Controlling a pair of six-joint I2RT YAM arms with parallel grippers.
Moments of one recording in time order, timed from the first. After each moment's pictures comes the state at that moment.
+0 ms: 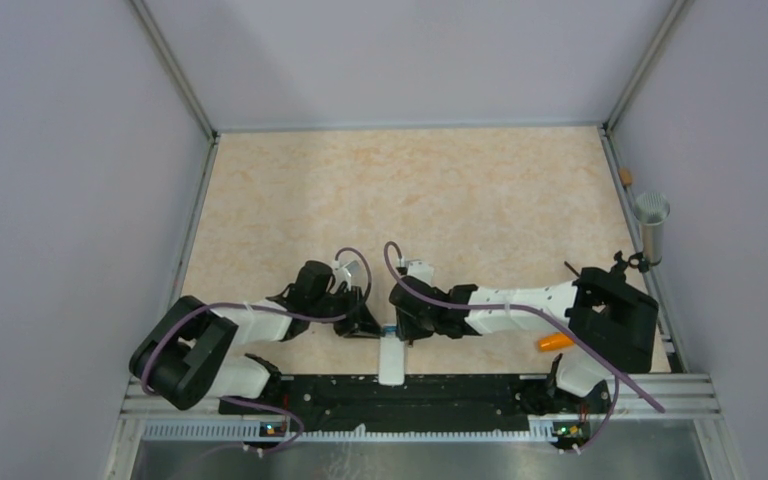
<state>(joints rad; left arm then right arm) -0.54 1.34 0.28 0.27 0.71 -0.81 1.18 1.56 0.81 -0.25 0.18 0.90</state>
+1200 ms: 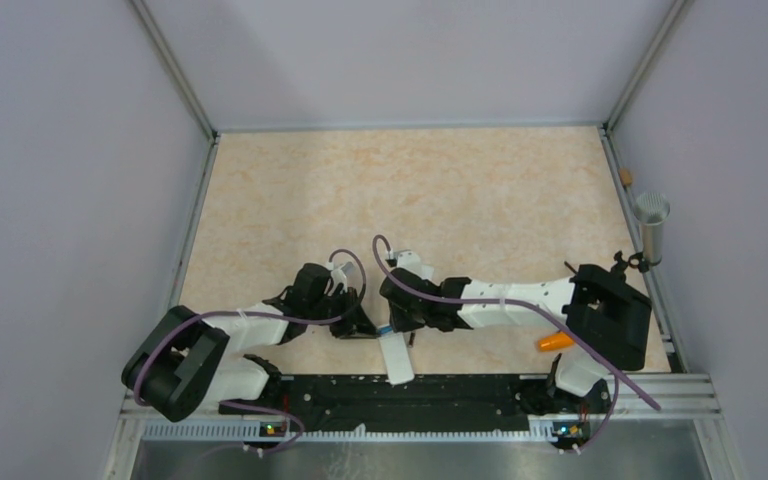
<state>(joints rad) -0.55 1.27 0.26 0.19 0.63 -0.82 1.18 1.60 0.92 -0.30 0.23 0.82</state>
